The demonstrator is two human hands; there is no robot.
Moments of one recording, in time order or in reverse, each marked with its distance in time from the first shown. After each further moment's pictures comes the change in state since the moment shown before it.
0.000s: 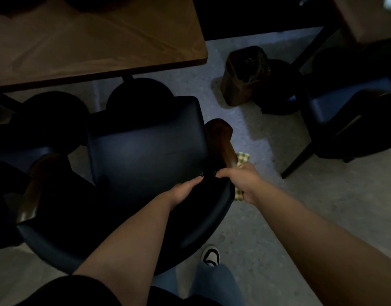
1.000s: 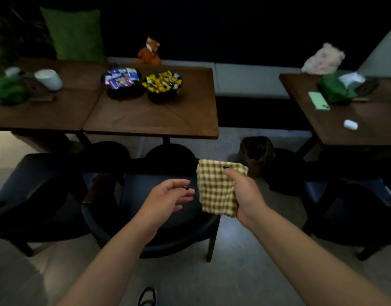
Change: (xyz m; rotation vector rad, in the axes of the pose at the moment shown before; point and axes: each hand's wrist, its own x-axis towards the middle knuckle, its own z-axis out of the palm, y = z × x) left_hand -0.308 0.022 0.086 -0.175 0.480 0.766; right_hand -0.187 -0.069 -0.041 0.224 -0.299 -0.393
